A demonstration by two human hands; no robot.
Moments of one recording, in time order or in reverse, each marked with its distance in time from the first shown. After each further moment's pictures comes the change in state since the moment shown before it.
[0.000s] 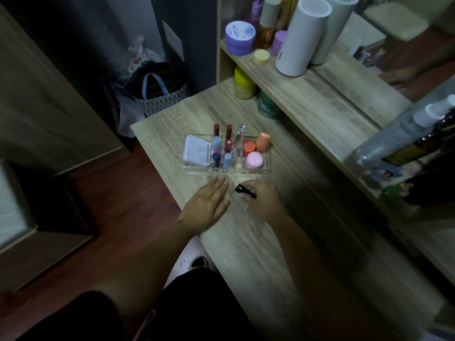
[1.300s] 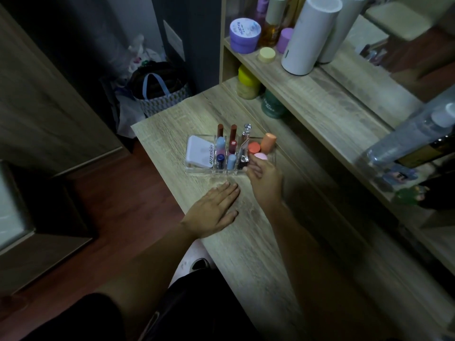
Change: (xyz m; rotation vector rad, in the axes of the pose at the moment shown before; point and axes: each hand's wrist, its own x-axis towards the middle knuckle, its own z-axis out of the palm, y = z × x) left_hand 0.001 -0.009 0.007 0.064 -0.057 0.178; right_hand 0.028 -0.031 0.002 0.288 0.300 0.064
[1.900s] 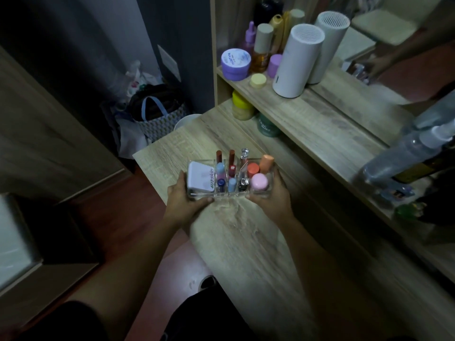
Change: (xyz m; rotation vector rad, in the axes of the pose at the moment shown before) left_hand 0.026 -0.058 -0.067 -0.562 0.229 -0.663; right_hand 0.019 0.027 -0.012 -0.003 -0.062 0.133
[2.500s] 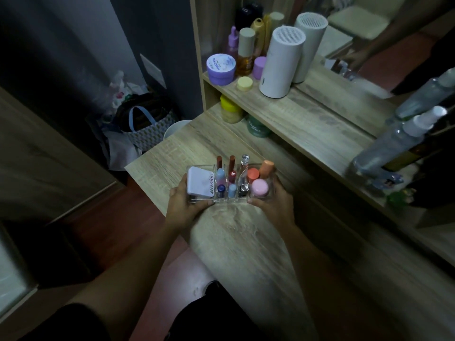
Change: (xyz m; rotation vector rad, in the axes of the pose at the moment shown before) left_hand 0.009 0.004 0.000 0.001 -0.050 0.130; right_hand -0.017 0.005 -0.001 0.055 0.108 0.042
